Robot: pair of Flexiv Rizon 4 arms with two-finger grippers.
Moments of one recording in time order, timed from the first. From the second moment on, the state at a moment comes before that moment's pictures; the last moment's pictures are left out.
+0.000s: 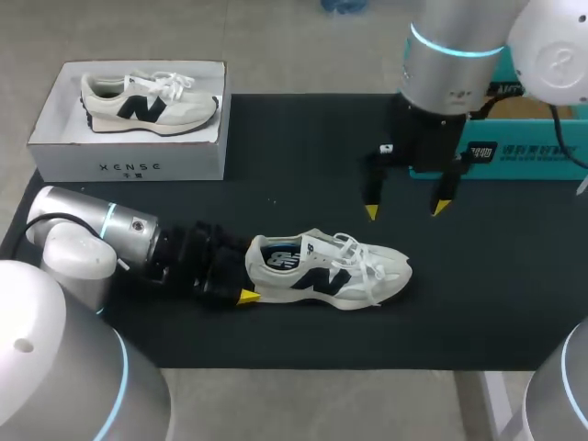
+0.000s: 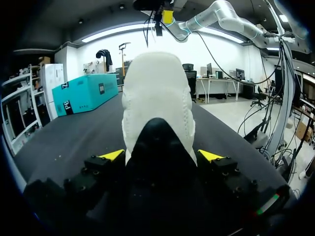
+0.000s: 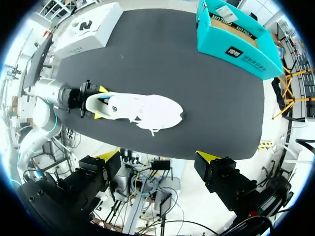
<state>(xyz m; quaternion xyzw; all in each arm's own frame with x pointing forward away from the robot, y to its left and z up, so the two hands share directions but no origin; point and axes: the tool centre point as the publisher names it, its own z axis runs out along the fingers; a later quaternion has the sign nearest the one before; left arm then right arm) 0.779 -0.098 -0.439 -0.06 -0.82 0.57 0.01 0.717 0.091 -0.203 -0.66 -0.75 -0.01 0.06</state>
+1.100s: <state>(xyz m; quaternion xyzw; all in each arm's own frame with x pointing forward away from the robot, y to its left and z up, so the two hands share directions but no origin) 0.779 -0.098 -0.439 -0.06 -0.82 0.57 0.01 0.722 0.138 -0.252 -0.75 -0.65 0.05 0.06</state>
